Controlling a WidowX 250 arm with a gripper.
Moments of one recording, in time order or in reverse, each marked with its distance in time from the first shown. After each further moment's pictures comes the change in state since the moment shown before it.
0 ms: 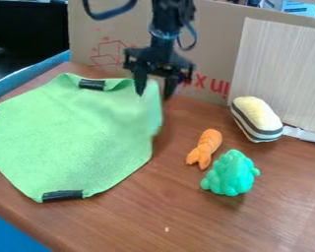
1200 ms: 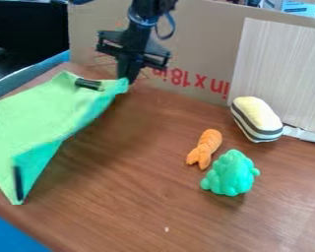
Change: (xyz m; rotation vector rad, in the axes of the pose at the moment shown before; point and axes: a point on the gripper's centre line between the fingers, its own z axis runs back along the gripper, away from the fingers) arm -0.001 0.036 0.016 0.161 -0.015 0.052
